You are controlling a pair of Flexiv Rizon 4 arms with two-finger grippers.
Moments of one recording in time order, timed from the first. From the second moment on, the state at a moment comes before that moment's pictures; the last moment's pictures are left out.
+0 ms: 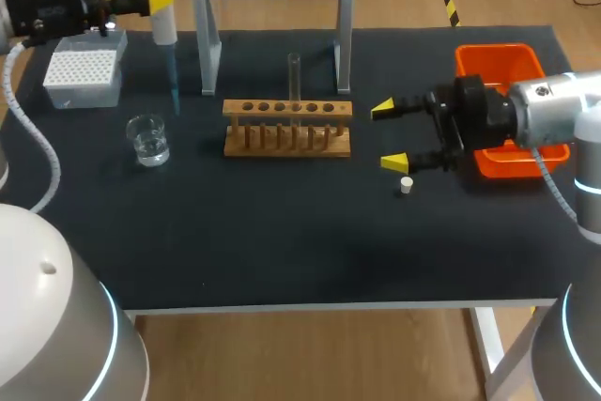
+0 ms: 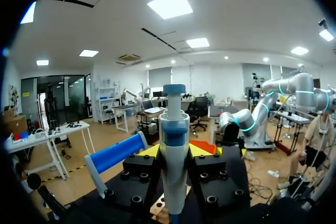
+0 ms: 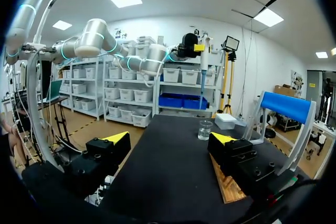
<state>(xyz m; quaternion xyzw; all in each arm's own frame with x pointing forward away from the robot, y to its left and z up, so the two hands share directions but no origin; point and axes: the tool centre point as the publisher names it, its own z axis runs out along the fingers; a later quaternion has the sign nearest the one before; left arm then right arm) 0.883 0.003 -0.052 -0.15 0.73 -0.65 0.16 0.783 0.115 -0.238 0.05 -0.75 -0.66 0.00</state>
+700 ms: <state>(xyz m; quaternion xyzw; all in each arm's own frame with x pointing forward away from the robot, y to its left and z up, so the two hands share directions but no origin) 0.905 0.054 -0.076 -0.15 0.72 -0.65 0.21 0.783 0.115 -0.238 0.05 -0.75 -0.66 0.00</state>
